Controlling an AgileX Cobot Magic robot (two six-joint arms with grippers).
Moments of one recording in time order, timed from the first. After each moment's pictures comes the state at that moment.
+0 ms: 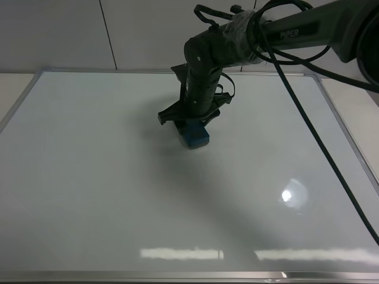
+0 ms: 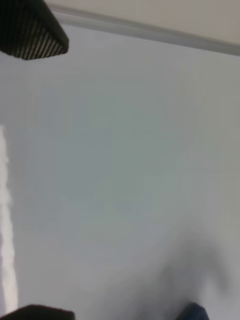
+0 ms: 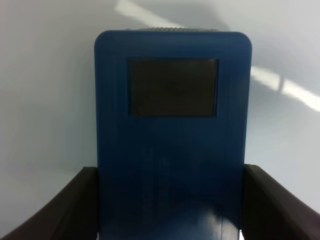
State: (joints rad) left arm 0.00 0.00 -0.50 -0.09 1.06 0.05; right arm 0.68 2.24 -1.61 -0.11 0.76 0.27
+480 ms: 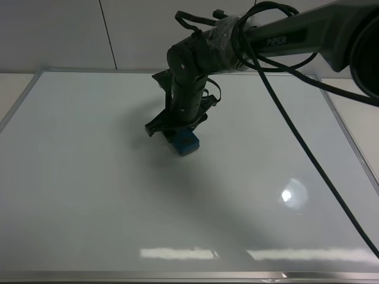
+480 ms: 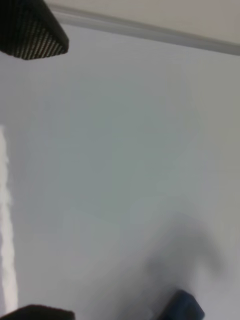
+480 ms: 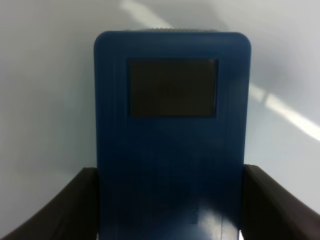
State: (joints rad) left arm 0.00 0.00 -0.50 -0.09 1.06 0.05; right arm 0.78 2.24 -1.61 -0.08 0.75 0.17
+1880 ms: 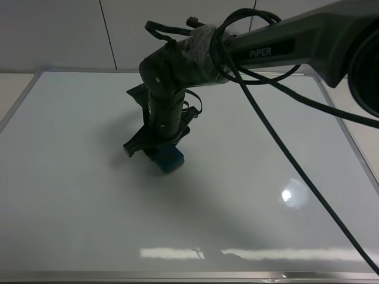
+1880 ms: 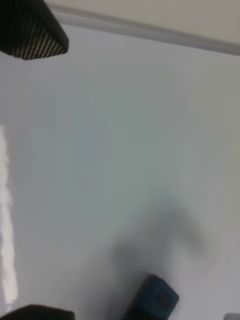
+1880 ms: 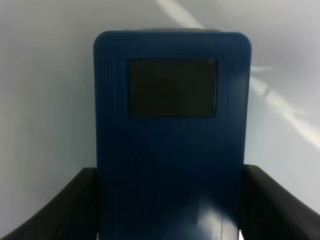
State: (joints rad) left arm 0.00 0.00 -0.50 -0.09 1.06 0.05; right arm 0.86 2.22 -1.60 -0.07 0.81 0.18
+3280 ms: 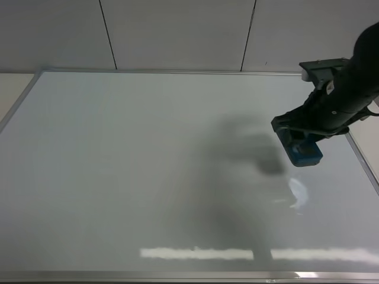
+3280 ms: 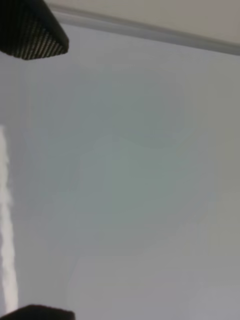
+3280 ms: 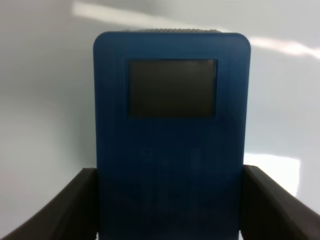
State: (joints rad) left arm 0.00 0.00 -0.50 -0.09 1.06 0.05; right arm 0.29 1.48 -0.79 -0.10 0.64 0.18
